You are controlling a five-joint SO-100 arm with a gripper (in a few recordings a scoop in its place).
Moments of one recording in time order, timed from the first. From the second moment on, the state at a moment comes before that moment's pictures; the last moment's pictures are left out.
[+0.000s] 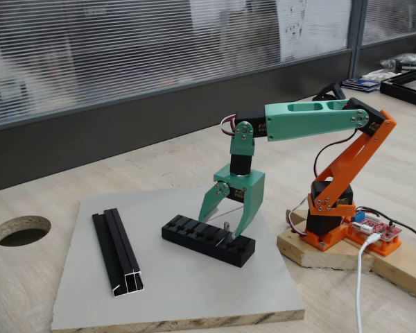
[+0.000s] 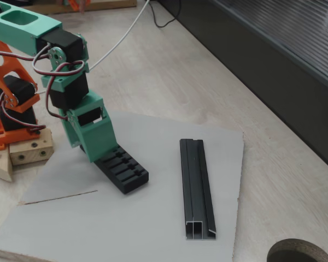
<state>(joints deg) -6.8 116.0 126.7 76.5 122.4</state>
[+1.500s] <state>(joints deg) -1.4 116.0 126.6 76.5 122.3</state>
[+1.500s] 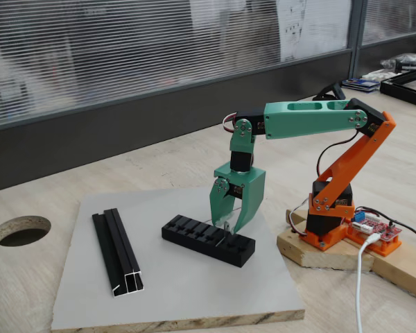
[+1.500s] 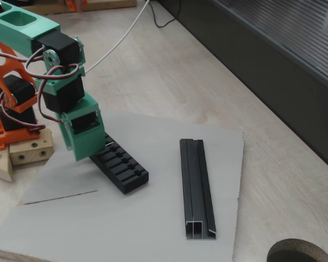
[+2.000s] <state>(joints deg) -1.4 116.0 126.7 76.5 122.3</state>
